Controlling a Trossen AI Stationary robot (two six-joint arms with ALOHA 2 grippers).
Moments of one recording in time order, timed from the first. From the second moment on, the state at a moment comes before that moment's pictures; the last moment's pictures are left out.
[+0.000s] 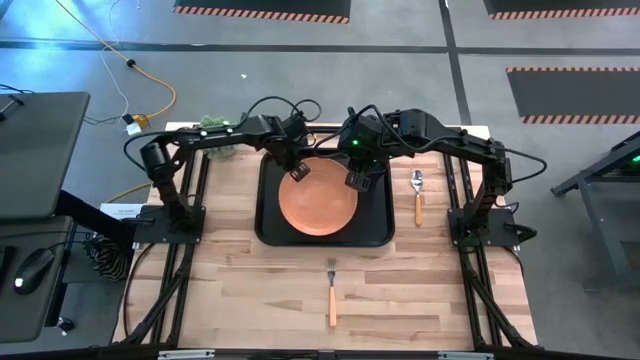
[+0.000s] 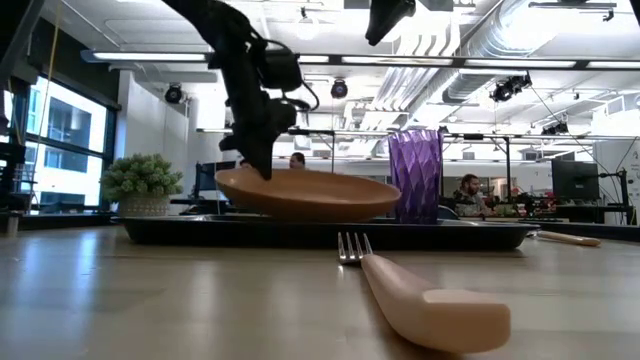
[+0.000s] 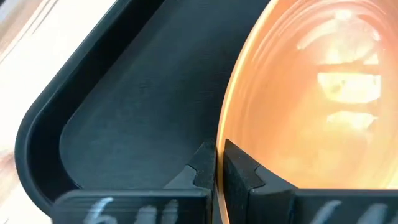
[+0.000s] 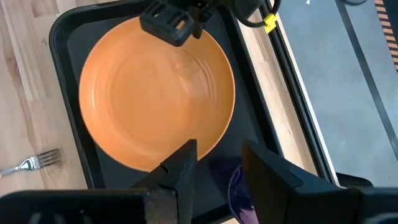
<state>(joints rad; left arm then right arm) 0.50 1.79 1.35 -0.82 0.08 -0.19 -0.13 1.79 2.11 -1.39 0.23 0.07</state>
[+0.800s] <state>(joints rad) 0.54 1.86 1.35 -0.76 0.14 -0.16 -0.13 1.79 2.11 -1.40 0.23 0.07</state>
